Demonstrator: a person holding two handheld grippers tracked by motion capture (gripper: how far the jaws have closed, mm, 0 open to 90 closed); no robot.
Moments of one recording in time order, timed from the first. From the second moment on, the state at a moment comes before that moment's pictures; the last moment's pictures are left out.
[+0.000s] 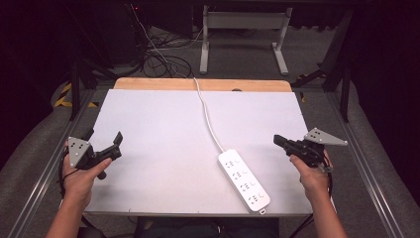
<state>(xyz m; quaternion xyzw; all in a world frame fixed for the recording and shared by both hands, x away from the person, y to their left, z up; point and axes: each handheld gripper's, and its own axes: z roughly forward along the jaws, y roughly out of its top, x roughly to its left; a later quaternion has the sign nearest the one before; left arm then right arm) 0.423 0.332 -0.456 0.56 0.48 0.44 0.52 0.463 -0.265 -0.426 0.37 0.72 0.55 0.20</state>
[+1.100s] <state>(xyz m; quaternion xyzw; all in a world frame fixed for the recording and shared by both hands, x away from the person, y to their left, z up) 0.423 0.331 -0.456 0.56 0.48 0.44 0.52 0.467 -0.189 -0.438 0.29 0.81 0.49 0.14</state>
